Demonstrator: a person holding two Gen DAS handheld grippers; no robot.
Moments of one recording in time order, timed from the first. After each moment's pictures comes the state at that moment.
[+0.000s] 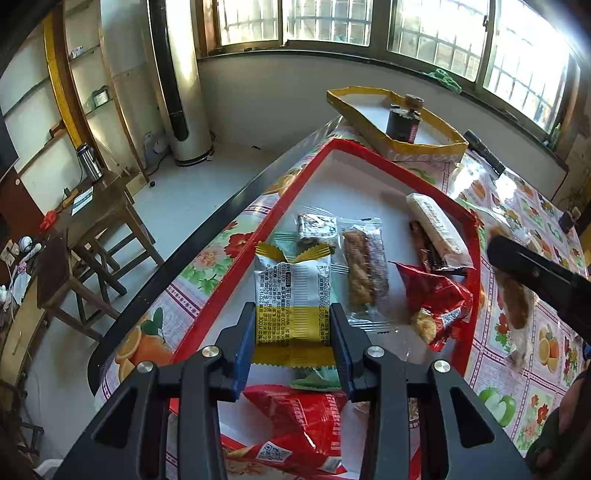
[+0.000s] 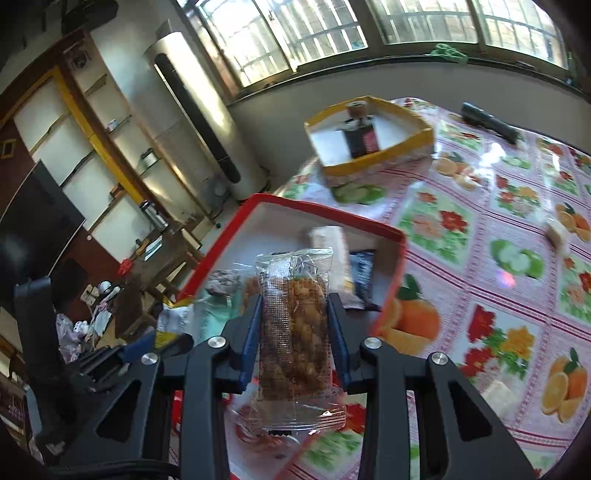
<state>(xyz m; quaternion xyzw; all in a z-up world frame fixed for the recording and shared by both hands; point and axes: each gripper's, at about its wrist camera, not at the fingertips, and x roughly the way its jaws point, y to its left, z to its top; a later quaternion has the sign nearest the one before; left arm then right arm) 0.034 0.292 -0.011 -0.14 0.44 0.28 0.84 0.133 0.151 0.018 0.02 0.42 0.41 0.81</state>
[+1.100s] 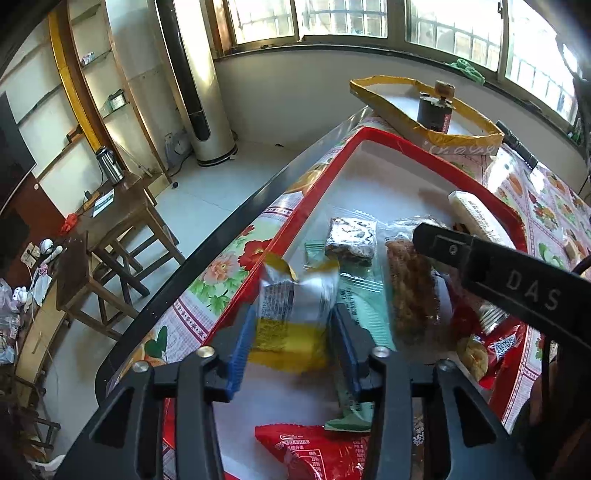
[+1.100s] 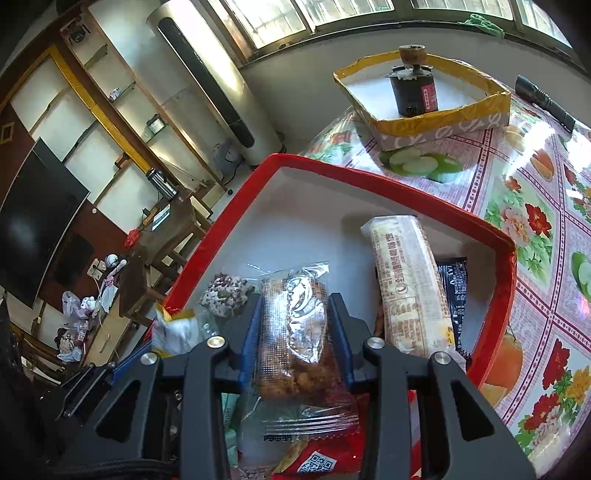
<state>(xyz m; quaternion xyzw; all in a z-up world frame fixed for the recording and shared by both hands) 0.048 0.308 -0.030 -0.12 0.45 0.32 0.83 0.164 0.232 -0.032 0.00 0.48 0.44 0.76</state>
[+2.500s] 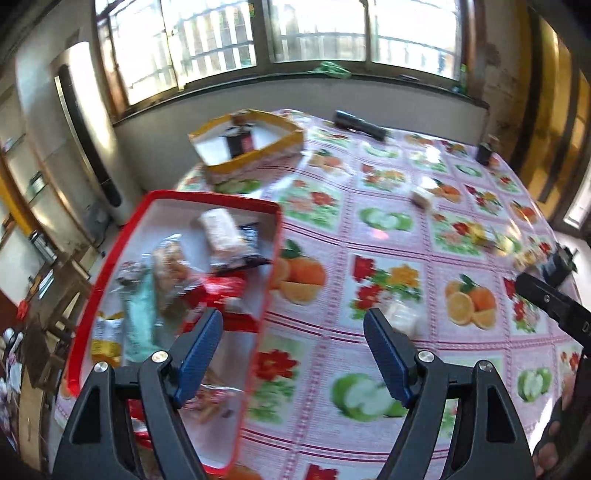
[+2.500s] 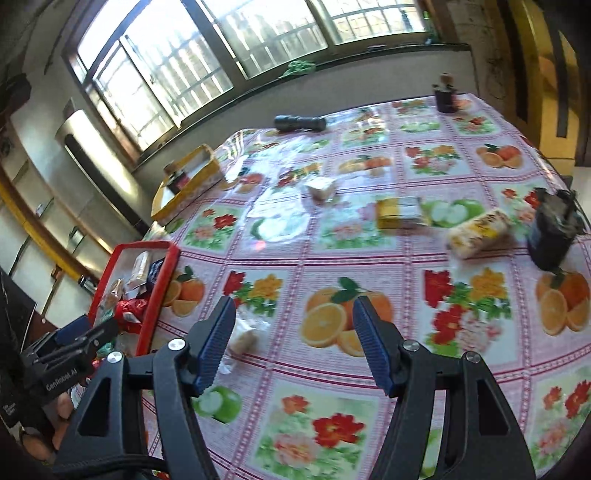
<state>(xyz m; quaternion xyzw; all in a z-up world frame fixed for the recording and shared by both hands) 0.077 0.112 0.012 -0.02 0.42 0.15 0.89 0.146 -0.119 -0.008 0.12 0.42 0.23 0.87</state>
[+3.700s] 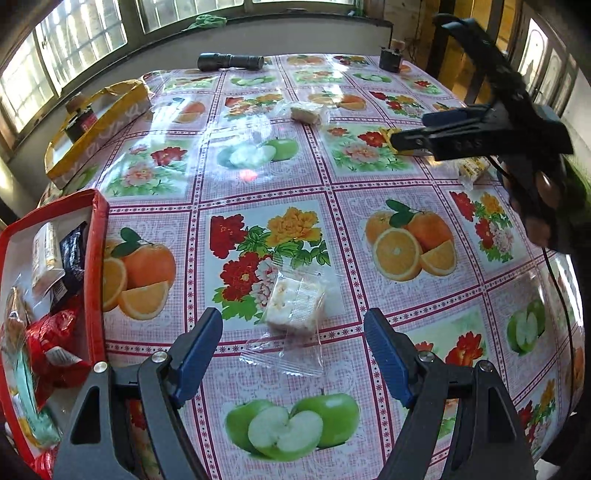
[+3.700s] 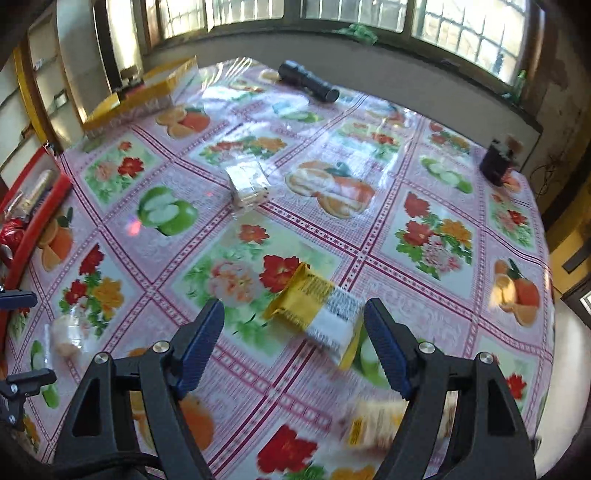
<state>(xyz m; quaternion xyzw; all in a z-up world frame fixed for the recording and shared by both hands) 0.143 0.058 -0.058 0.03 0.52 -0.04 0.85 0.307 -0.110 -0.058 -0.16 0.45 0.27 0.84</state>
